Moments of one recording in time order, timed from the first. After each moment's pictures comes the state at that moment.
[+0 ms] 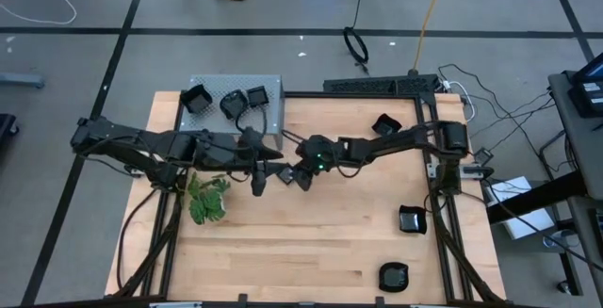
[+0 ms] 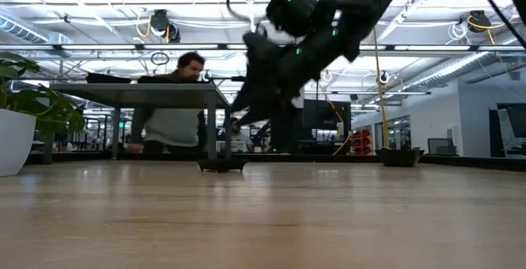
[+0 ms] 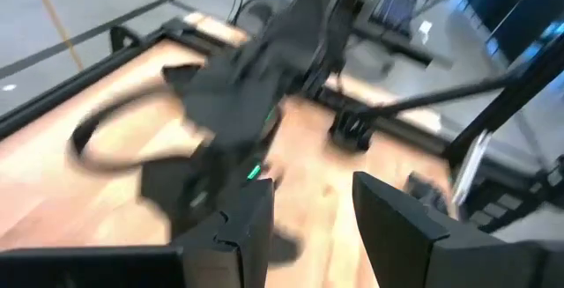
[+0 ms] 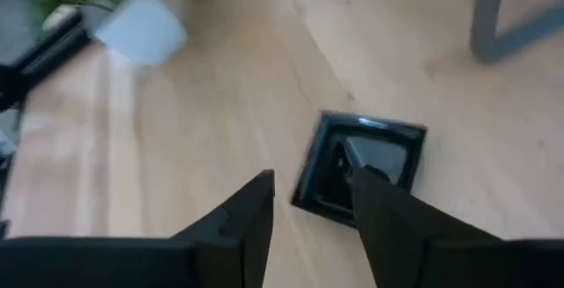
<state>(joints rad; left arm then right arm) -0.17 1.22 1.14 -0.31 -0.29 -0.46 -0.11 1.89 1.11 0.14 -0.14 0.50</state>
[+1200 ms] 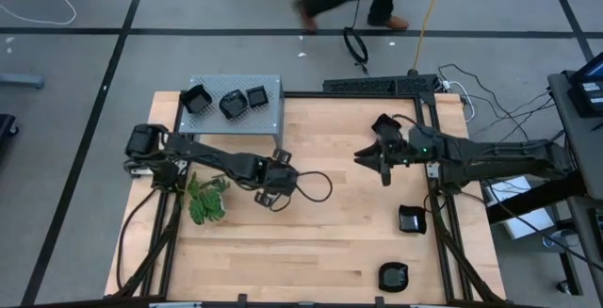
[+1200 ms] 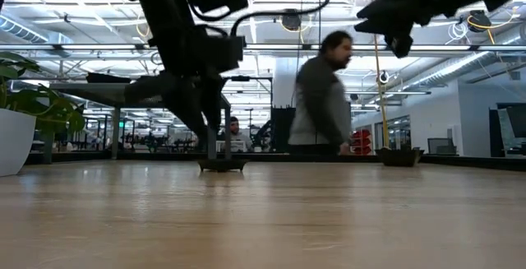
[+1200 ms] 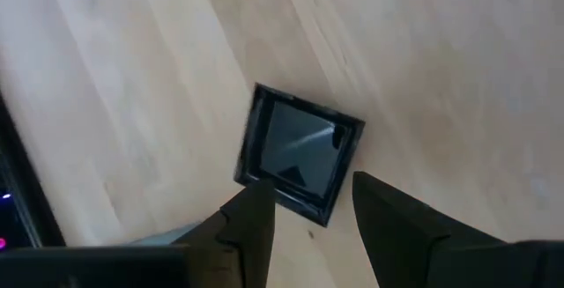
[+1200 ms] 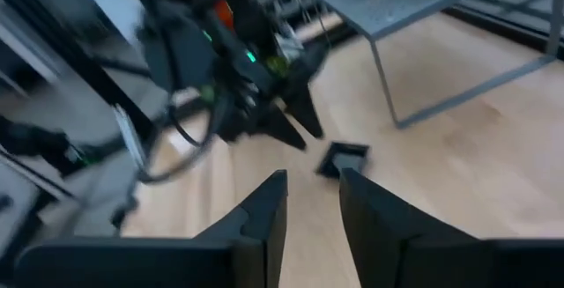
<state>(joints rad) -0.11 1.75 1.14 -0.60 -0.34 0.44 -0.10 0.79 0.54 -0.03 -0.07 0.43</state>
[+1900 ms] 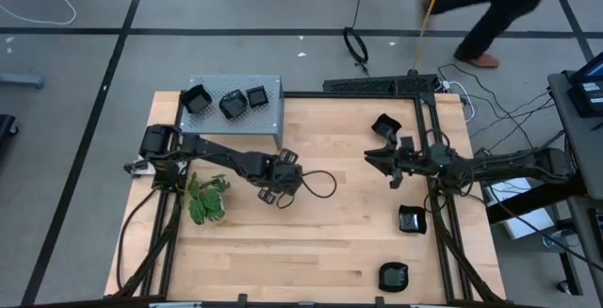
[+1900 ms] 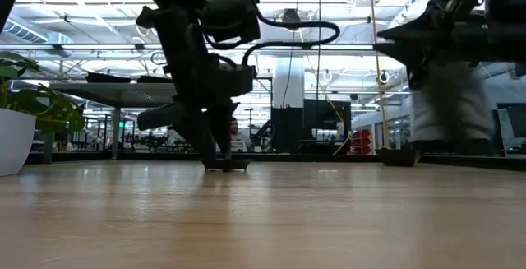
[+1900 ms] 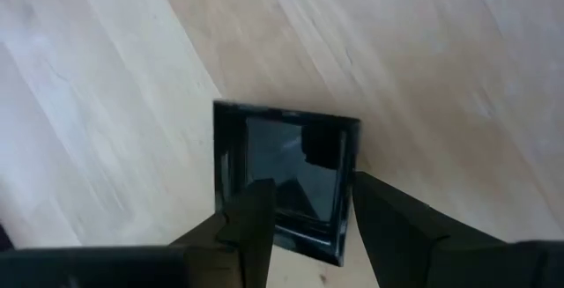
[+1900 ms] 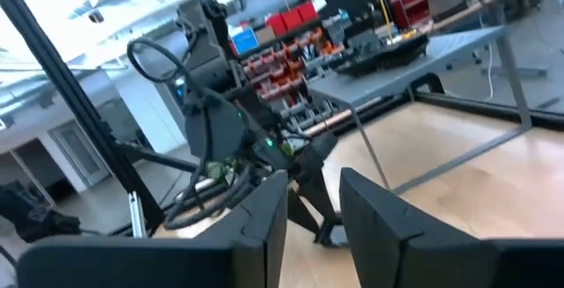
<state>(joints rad) -0.05 1.86 1.14 -0.52 -0.28 0.57 -0.10 0.66 0.02 0.77 0.03 0.45</state>
